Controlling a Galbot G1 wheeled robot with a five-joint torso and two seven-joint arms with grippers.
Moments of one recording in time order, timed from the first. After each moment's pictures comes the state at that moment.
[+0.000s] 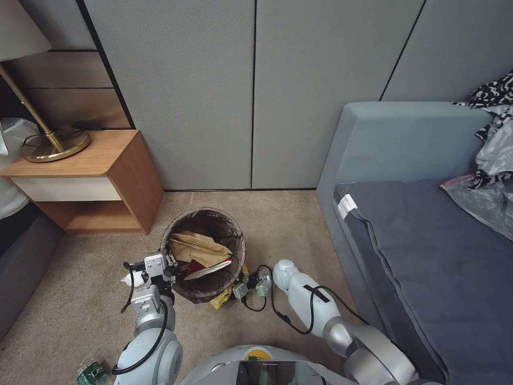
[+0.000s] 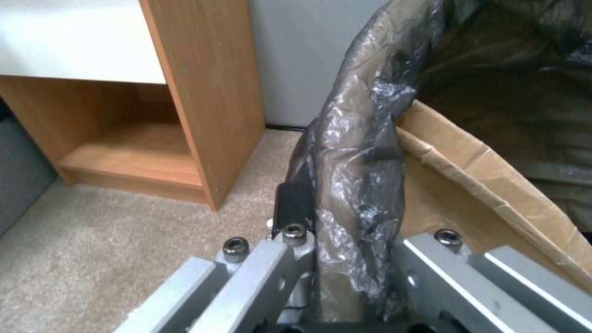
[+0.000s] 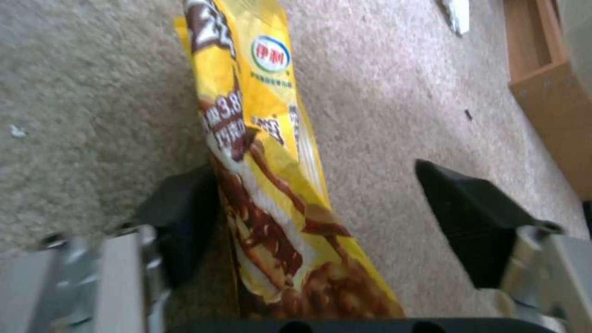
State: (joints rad) left arm 1.75 -1.51 -0.46 -2.31 -0.08 0.28 -0.39; right arm -0.70 1.51 -0.04 0.68 -1.03 0.81 -0.46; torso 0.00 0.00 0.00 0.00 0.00
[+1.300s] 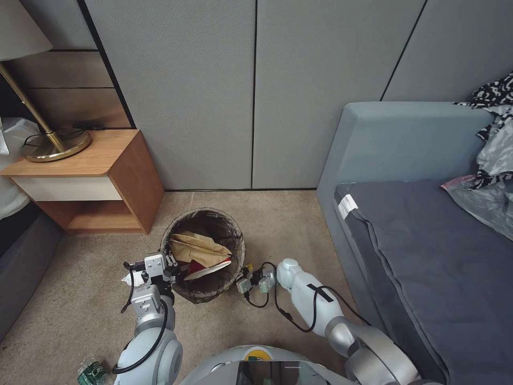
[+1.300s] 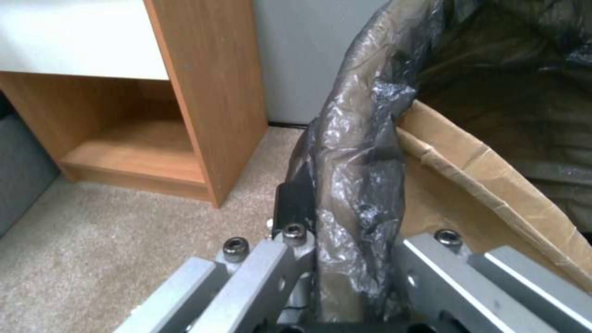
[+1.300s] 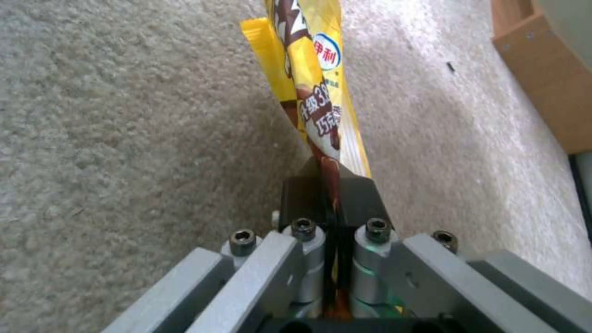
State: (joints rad) left arm 1.75 -1.51 -0.46 -2.30 -0.09 0.28 -0.39; right arm -0.71 1.50 0.01 0.70 -1.01 0.81 -0.46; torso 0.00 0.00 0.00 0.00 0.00
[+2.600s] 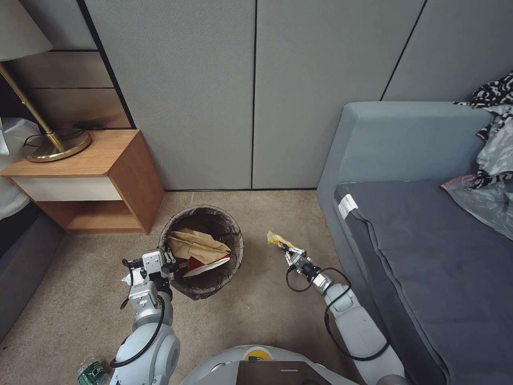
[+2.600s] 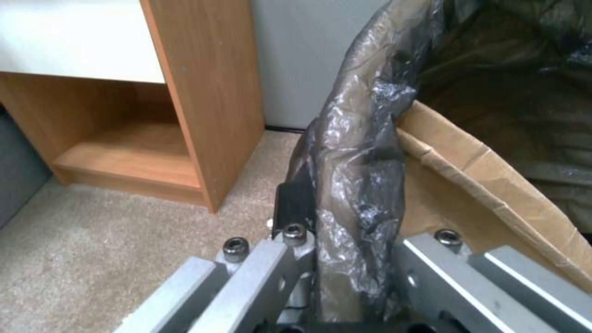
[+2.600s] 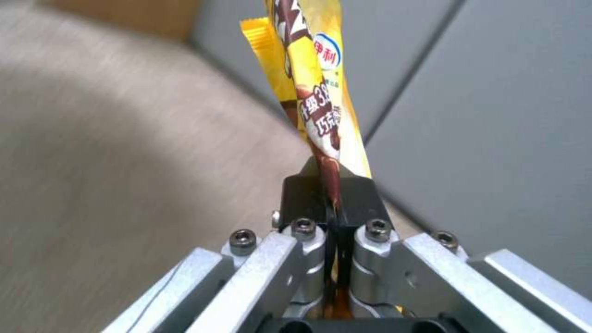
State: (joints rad) left arm 1.72 -1.48 -0.48 -2.29 -0.13 0.28 -0.39; right arm -1.02 1.35 0.42 1.00 -0.34 0.74 -0.34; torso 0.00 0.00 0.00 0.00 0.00
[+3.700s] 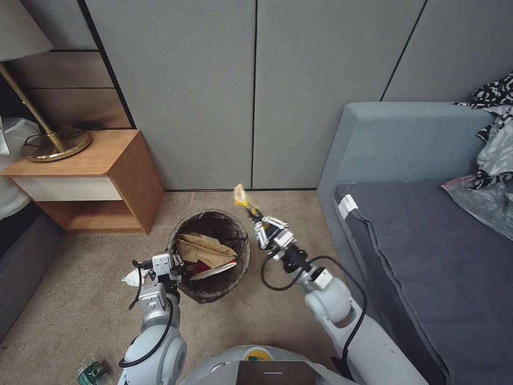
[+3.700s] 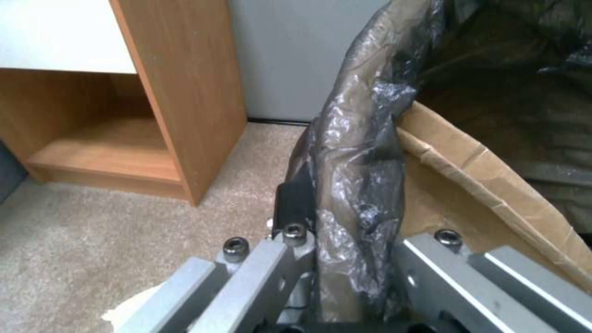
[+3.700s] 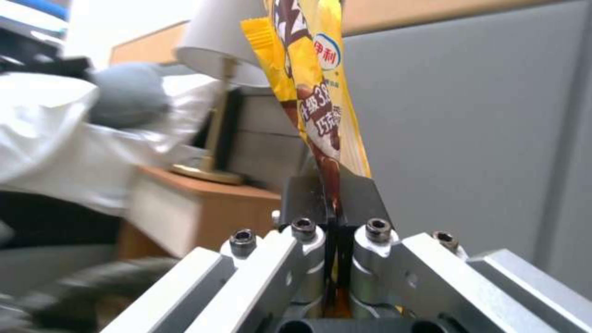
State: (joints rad) left arm 1.73 -1.48 -0.44 -2.27 -0.11 0.28 -0.38; right arm -1.26 1.20 0.18 1.94 0.10 0.50 -0.24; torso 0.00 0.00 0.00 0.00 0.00
